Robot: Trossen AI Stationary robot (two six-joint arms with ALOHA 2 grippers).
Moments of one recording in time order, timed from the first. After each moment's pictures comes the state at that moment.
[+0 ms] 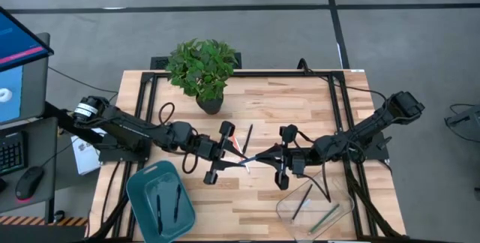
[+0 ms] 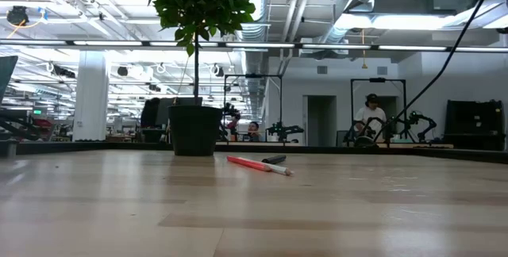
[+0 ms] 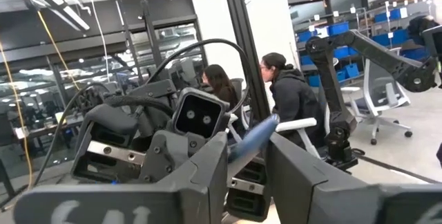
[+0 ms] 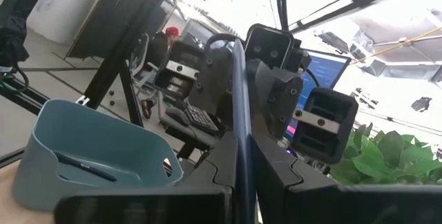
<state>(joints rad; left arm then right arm) -0.24 1.47 0.92 0.81 0.13 0.22 0.46 1.40 0.69 0.94 0.34 -0.73</state>
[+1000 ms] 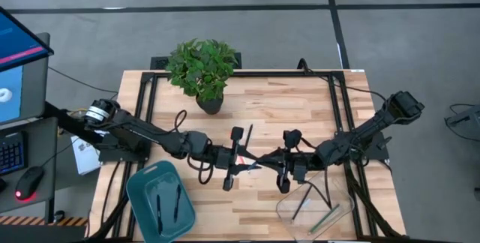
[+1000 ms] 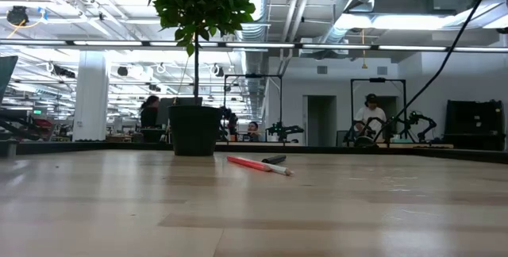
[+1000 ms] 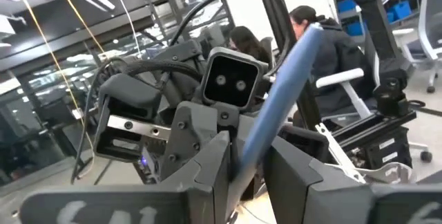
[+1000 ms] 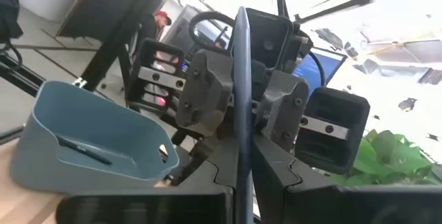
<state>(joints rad) -0.29 1.61 1.07 0.67 -0.07 0.38 0.51 1.40 0.69 0.92 0.45 -0.79</state>
